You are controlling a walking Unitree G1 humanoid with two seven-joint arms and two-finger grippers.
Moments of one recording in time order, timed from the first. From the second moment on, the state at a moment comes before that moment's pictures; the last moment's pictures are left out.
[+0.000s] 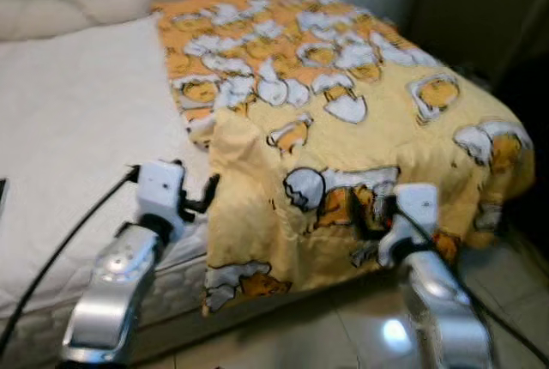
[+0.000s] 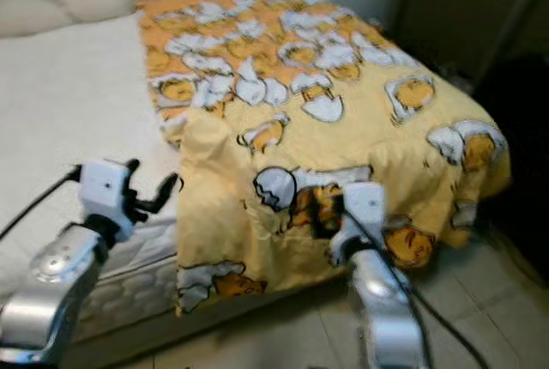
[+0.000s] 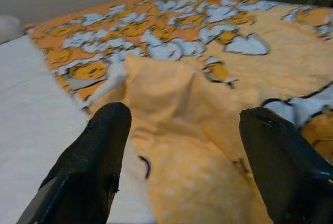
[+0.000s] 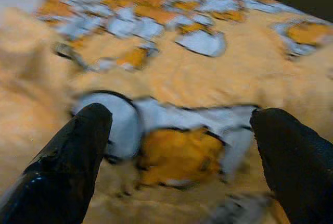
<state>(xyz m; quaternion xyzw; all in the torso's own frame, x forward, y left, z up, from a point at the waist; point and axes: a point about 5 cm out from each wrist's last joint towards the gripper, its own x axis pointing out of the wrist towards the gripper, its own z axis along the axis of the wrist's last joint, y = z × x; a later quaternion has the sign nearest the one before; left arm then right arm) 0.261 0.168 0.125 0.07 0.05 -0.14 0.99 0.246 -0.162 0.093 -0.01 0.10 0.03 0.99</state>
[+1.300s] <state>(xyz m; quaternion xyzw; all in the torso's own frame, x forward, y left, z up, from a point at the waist) 0.269 0.173 0.129 0.08 0.02 -0.12 0.99 0.249 -0.161 0.093 0.00 0.09 0.04 1.00</state>
